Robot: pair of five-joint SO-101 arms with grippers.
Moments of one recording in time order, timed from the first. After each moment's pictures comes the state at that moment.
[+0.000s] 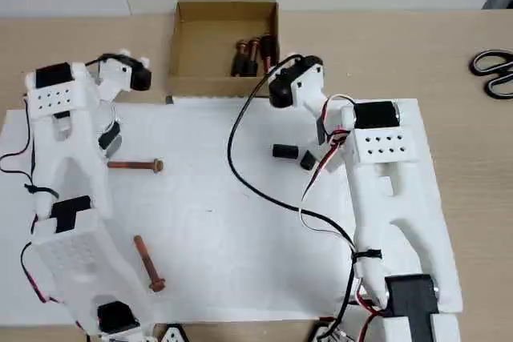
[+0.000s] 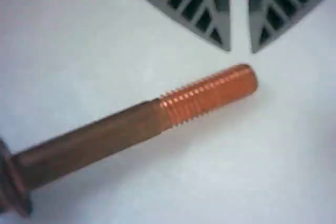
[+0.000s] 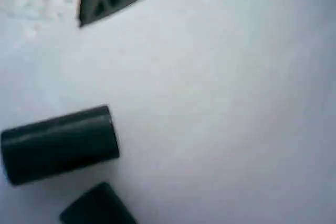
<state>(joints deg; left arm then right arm) -19.3 28.4 -22.7 98.9 -44.1 -8.6 -9.4 13.5 74.1 38.0</state>
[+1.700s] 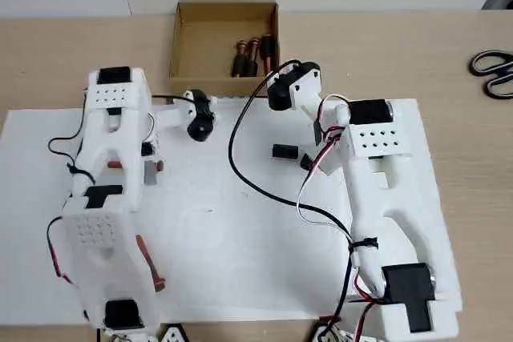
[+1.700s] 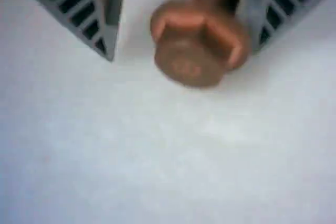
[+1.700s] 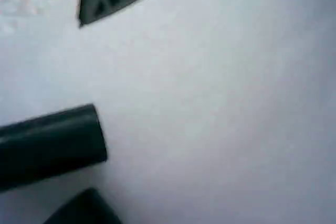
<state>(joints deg) -8.3 37.8 -22.9 98.6 -76.8 -8.8 -6.2 13.5 74.1 35.0</state>
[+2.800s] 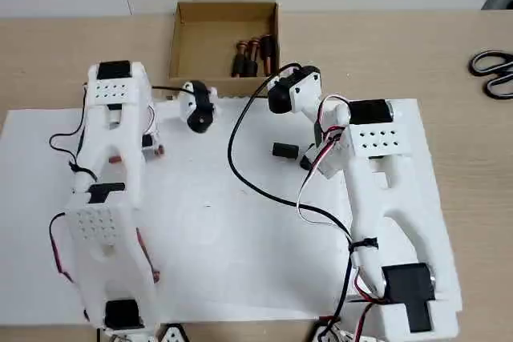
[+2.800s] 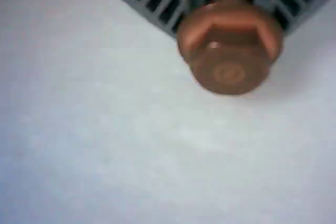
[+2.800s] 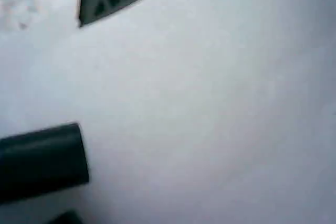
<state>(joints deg) -8.1 40.7 -30.5 99.0 -77.1 -8.8 -6.2 13.5 76.3 35.0</state>
